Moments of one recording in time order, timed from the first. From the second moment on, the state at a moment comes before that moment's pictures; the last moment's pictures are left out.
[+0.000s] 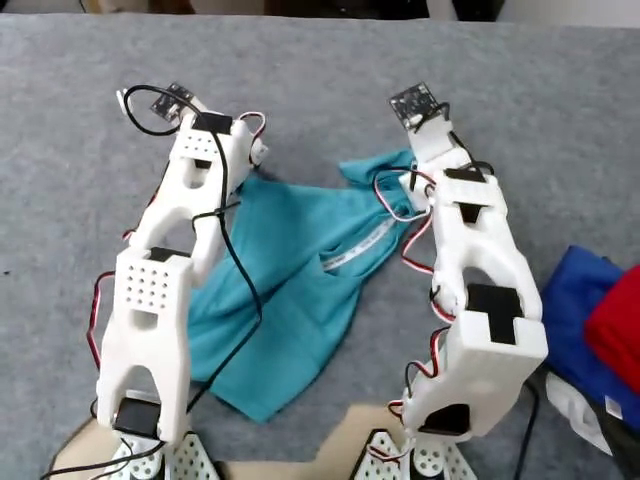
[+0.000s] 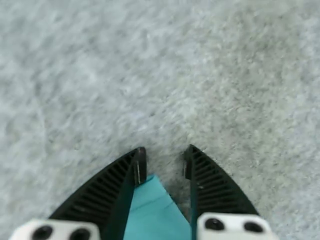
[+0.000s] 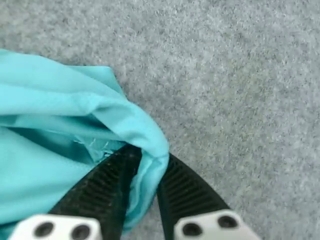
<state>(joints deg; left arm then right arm) 6.7 49.9 -38.8 66.9 50.2 3.9 16.7 20.4 27.6 23.8</state>
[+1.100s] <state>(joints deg) 9.6 50.6 -42.2 72.0 47.8 3.9 16.7 20.4 27.7 23.8</state>
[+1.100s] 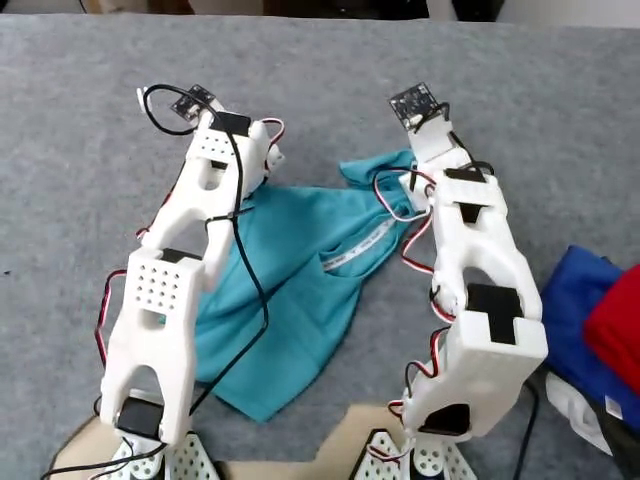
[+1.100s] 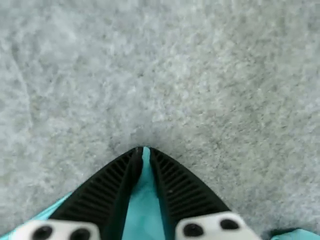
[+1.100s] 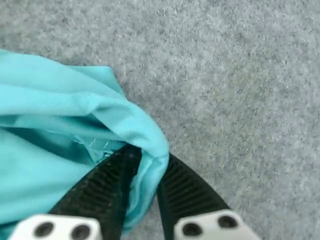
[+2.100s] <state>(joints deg) -18.0 50.7 -53.9 76.9 46.6 -12.7 12.1 5.0 48.8 22.7</state>
